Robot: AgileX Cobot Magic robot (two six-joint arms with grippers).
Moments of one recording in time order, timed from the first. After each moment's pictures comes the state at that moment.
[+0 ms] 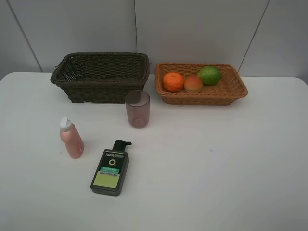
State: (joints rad) left arm -0.09 -0.01 -0.51 -0.06 1.06 0.06; right arm 0.03 0.00 -0.52 -0.10 1.06 0.11
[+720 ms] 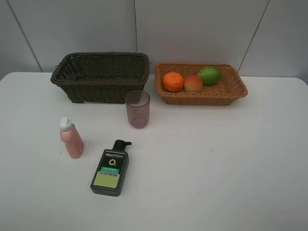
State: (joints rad) left arm -0.09 -0.01 -0.51 -0.06 1.06 0.06; right arm 0.03 0.00 -0.52 -0.10 1.06 0.11
